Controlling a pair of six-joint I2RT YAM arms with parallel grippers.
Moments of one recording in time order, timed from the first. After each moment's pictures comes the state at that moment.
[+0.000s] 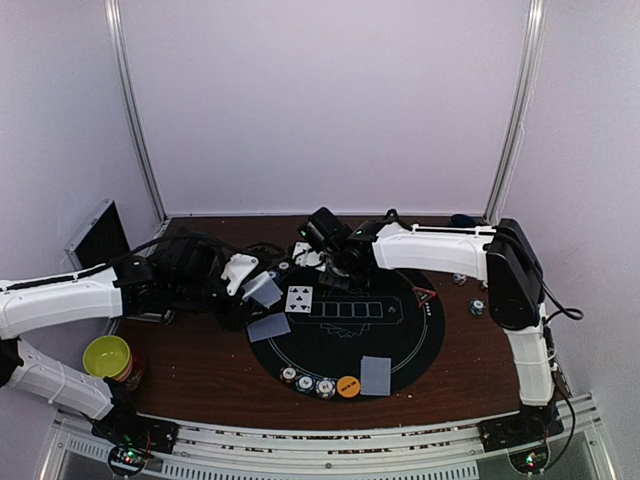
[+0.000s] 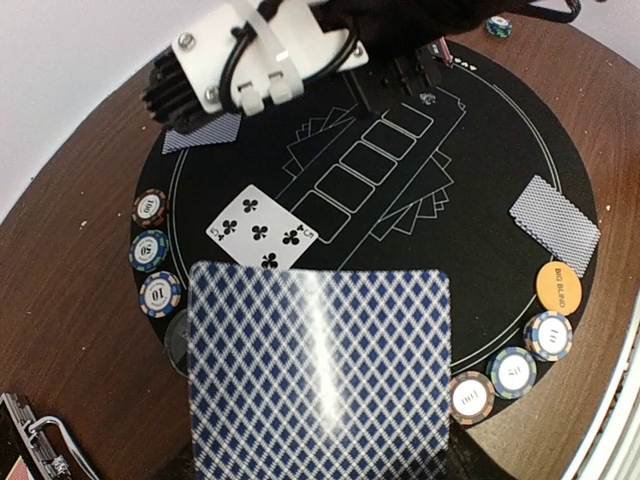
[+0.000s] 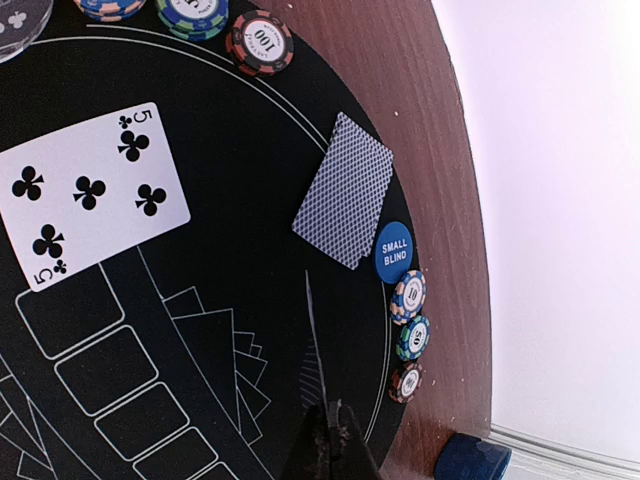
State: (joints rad) left arm -0.85 1.22 0.86 -0.37 0.02 0.09; right arm 0.91 2.16 1.81 -0.58 0.54 -0.55
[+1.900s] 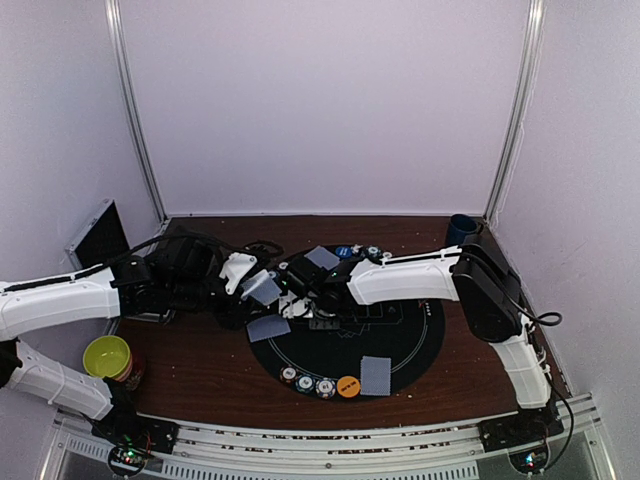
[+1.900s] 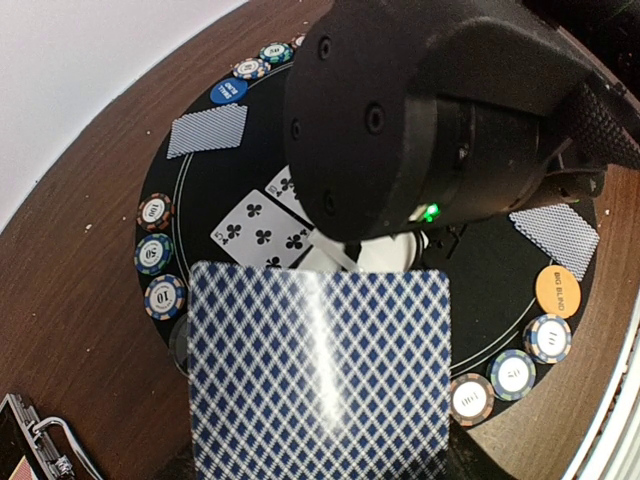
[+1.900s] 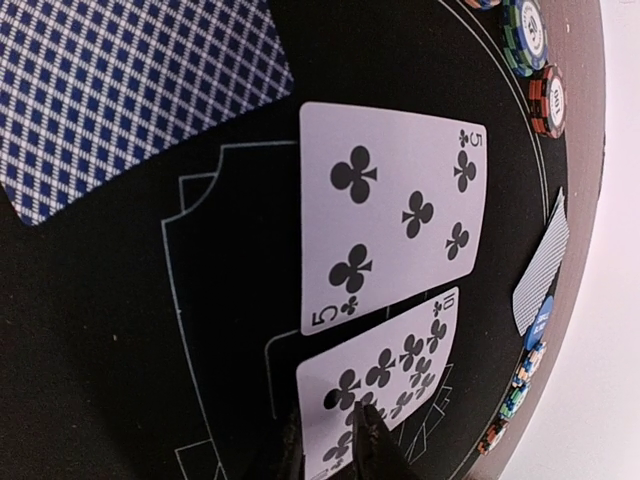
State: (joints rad) left arm -0.85 1.20 0.86 -0.37 0.01 0.09; right arm 1.02 2.27 1.74 -0.57 0.46 -0.65
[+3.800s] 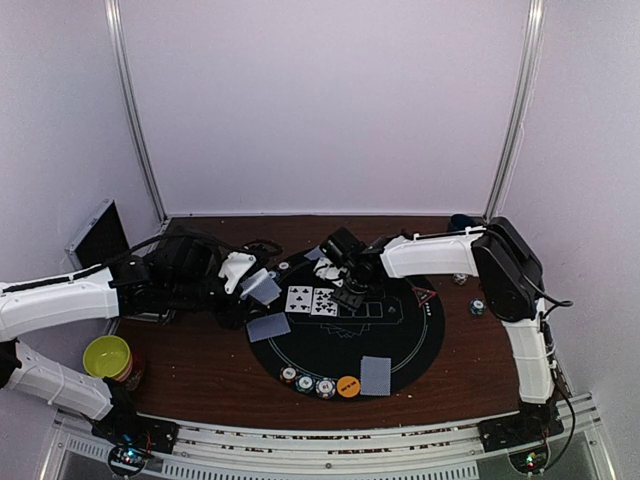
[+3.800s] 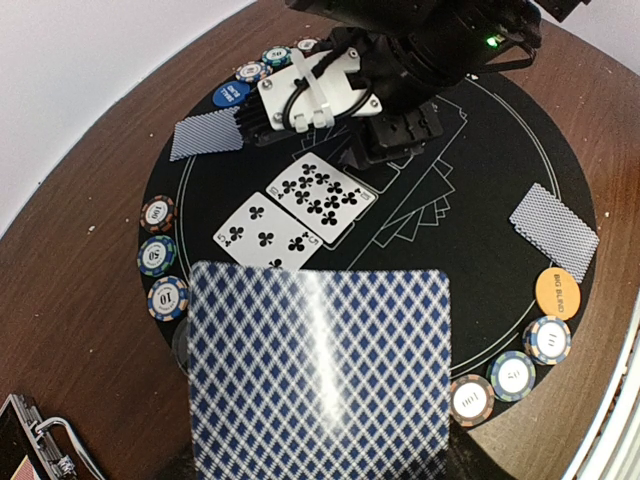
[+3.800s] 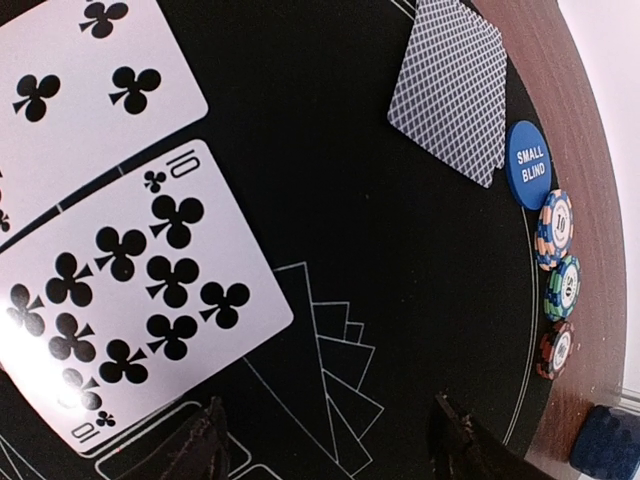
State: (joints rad) left arm -0.85 1.19 0.86 -0.37 0.00 0.09; right arm 0.82 2.19 1.62 -0.49 0.36 -0.34
